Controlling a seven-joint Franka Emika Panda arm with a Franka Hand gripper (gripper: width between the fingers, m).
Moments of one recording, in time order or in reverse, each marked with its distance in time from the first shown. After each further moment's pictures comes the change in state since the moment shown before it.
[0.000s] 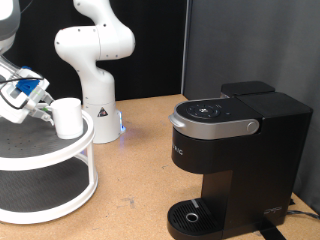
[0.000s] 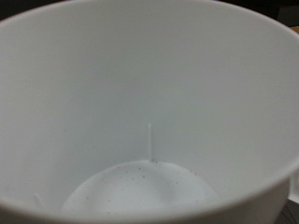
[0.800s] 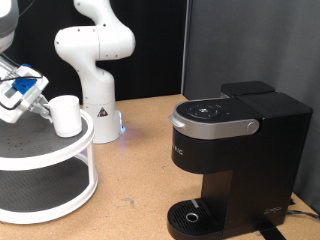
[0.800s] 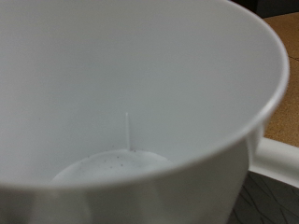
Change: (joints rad) arm -0.024 -0.015 0.008 -0.002 0.000 0.020 0.070
